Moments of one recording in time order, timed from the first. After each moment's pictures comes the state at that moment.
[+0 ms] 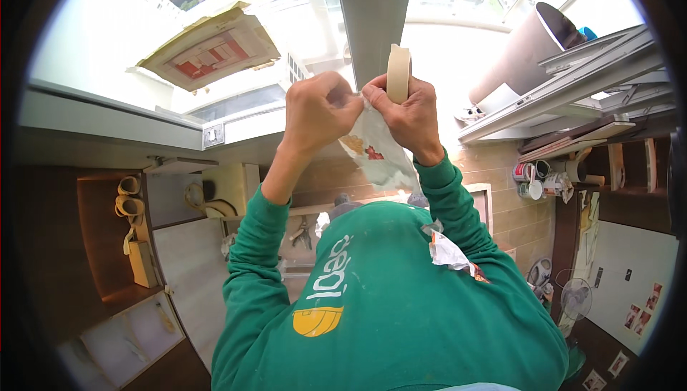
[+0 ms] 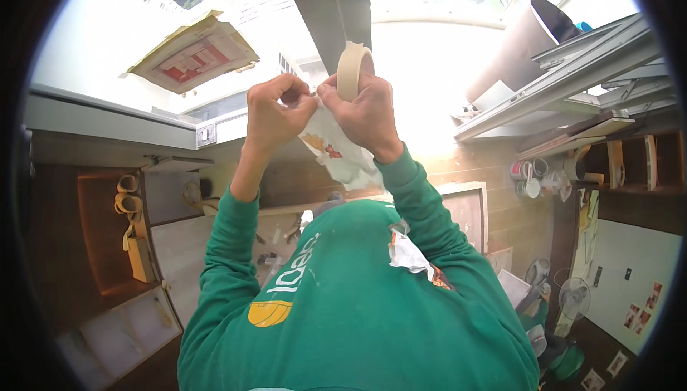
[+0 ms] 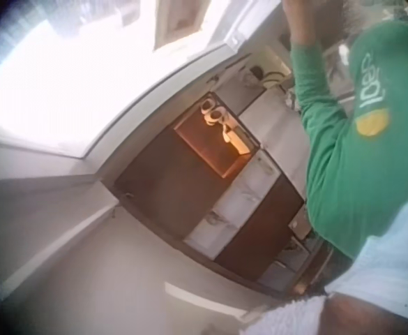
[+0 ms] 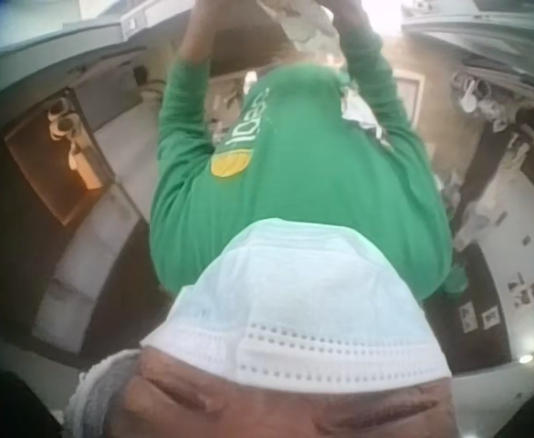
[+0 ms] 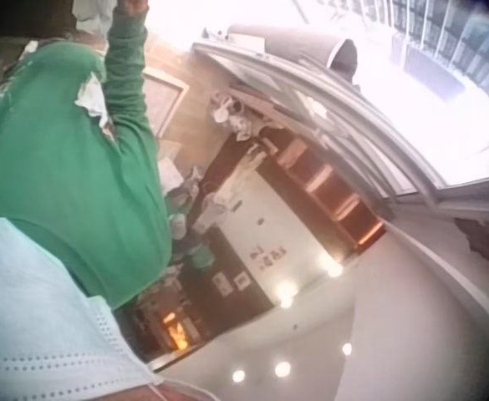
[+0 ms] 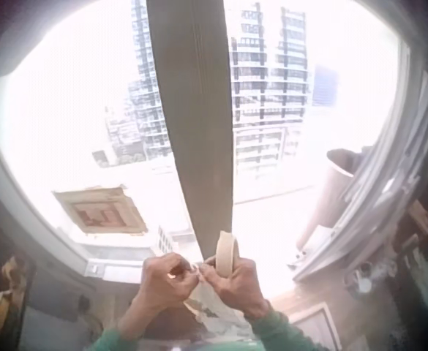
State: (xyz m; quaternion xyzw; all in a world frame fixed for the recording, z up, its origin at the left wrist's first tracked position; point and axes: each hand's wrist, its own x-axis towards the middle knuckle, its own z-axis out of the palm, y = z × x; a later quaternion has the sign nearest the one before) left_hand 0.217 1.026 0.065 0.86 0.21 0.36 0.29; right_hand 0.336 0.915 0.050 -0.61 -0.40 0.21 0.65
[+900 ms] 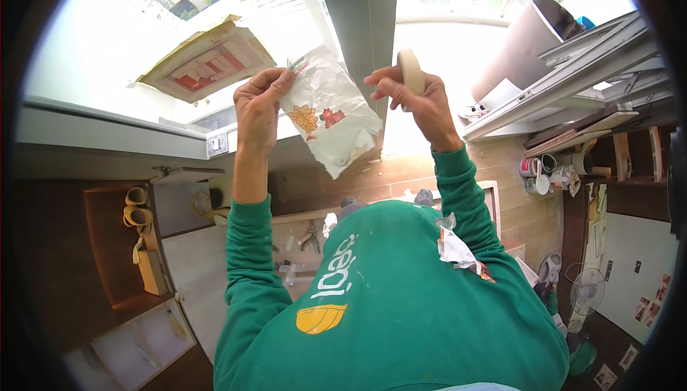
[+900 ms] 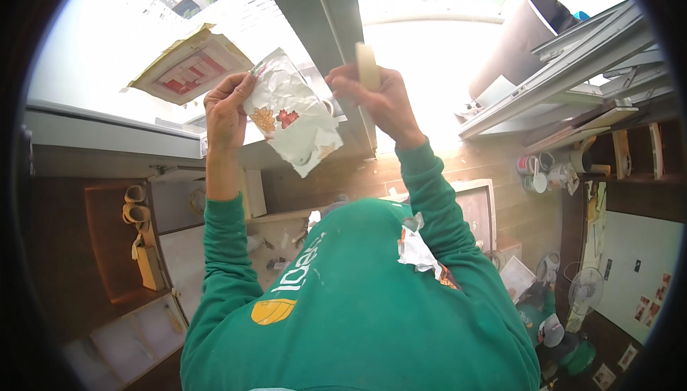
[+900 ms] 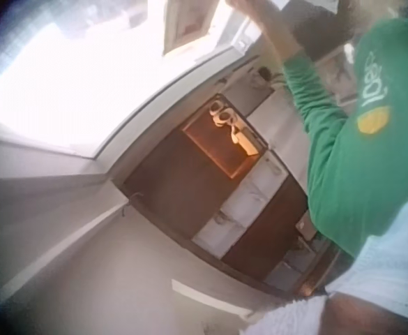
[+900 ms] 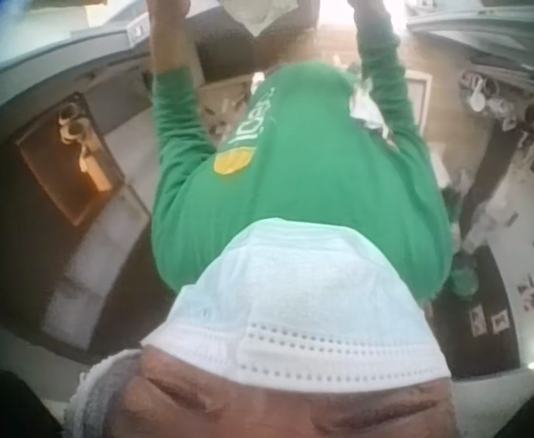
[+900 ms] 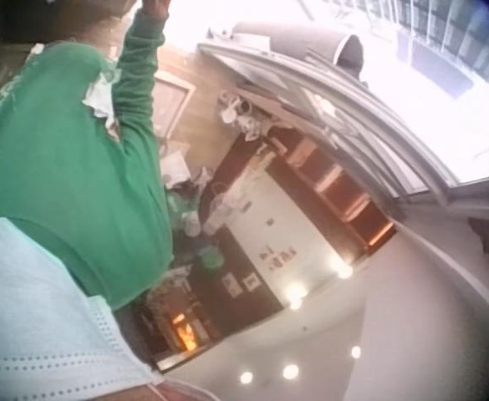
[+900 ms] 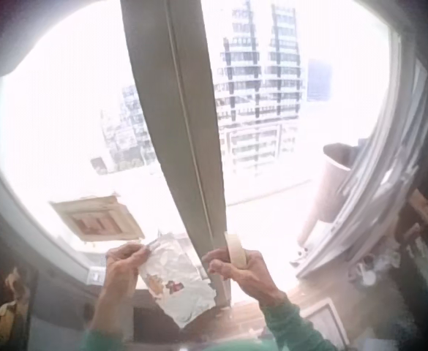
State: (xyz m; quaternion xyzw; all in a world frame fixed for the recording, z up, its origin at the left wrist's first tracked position) left_hand 0.186 1.085 0.060 0.55 0.23 0.38 0.71; right_hand 0.381 0.905 0.047 -0.53 -0.38 0.35 0.68
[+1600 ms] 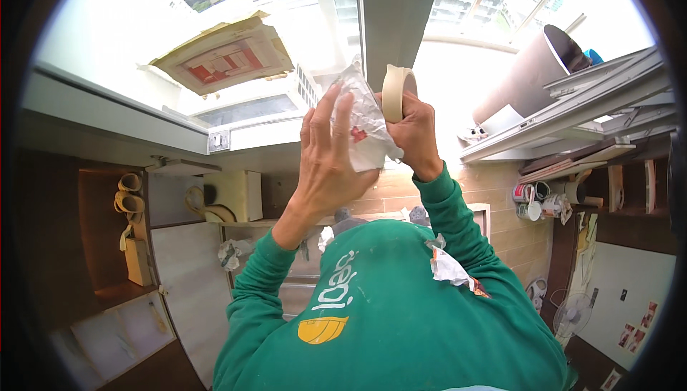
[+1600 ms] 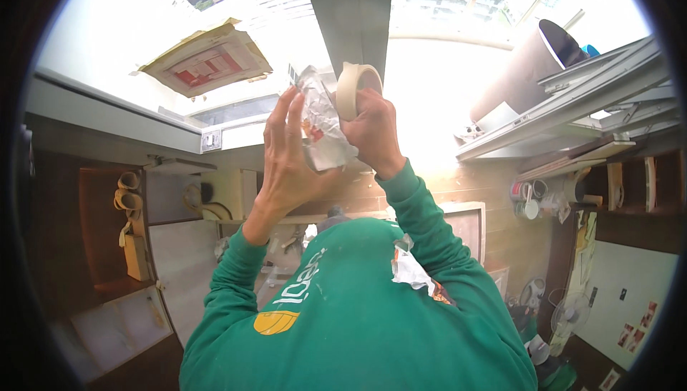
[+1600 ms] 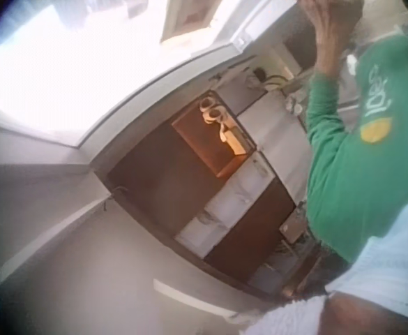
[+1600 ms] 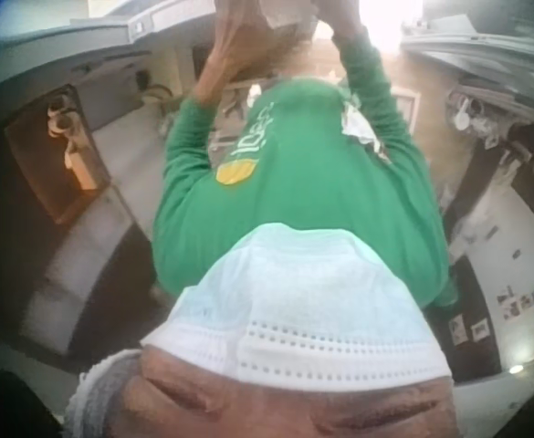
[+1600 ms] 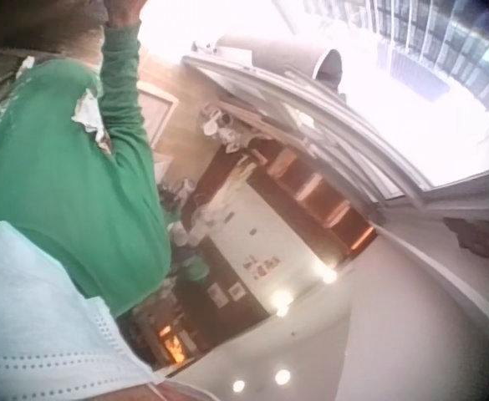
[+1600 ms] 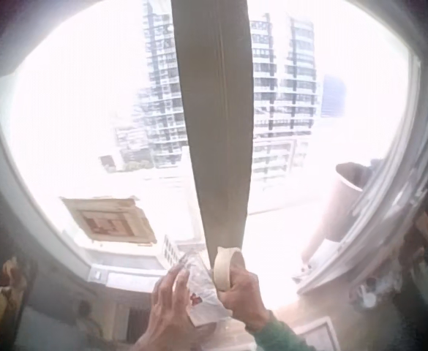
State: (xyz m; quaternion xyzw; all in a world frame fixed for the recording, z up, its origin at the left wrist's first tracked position) left_hand 0.185 0.991 0.061 0.90 0.20 0.35 0.14; right_hand 0.344 0.934 0.036 -0.64 -0.47 0.13 0.59
